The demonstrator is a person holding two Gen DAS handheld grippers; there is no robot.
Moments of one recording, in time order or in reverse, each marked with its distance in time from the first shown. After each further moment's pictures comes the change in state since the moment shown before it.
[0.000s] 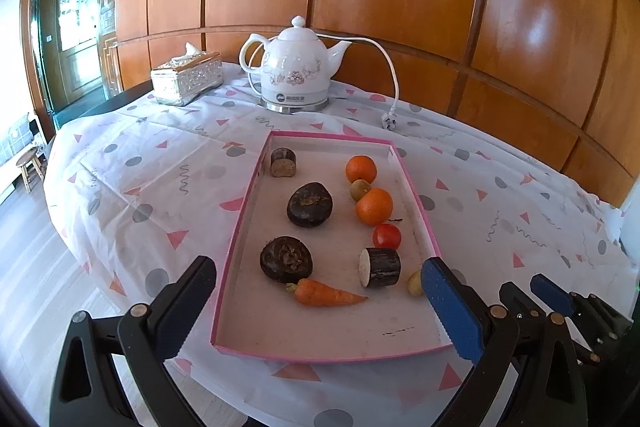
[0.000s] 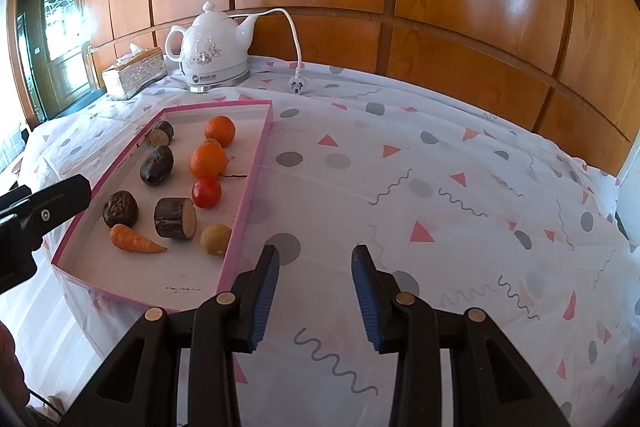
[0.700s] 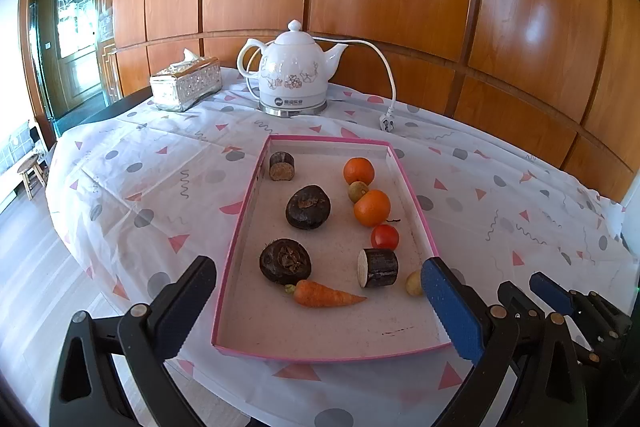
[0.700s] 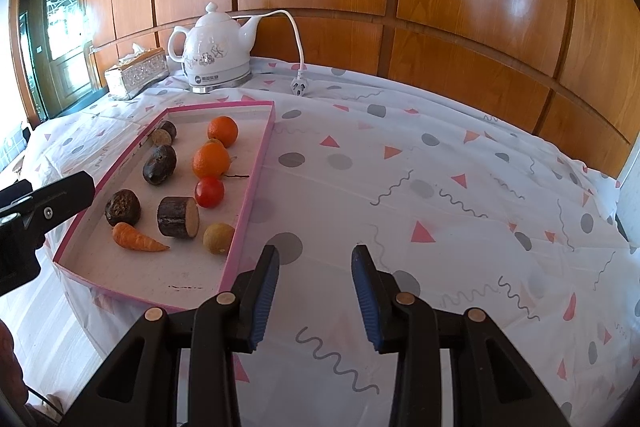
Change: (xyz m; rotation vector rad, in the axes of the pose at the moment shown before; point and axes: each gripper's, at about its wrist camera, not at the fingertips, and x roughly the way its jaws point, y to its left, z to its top) left arm -0.003 -0.004 0.000 0.018 -0.011 0.005; right arm -0.002 0.002 0.000 -0.004 -0.006 -0.001
